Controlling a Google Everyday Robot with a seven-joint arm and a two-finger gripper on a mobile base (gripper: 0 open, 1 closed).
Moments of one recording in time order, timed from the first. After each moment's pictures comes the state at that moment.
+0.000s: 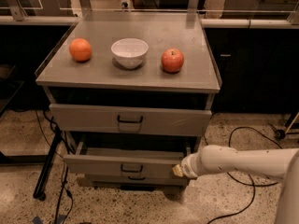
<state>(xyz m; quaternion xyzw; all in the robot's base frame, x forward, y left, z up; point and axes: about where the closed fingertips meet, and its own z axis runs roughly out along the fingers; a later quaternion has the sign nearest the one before) 0.541 -0.131 0.431 -0.25 0.93 0.16 0.21</state>
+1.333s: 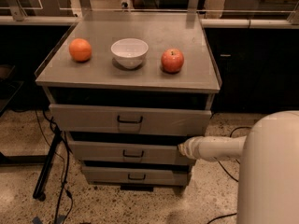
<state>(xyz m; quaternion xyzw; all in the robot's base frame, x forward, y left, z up) 0.635 -0.164 0.457 -0.18 0.92 0.09 0.32</state>
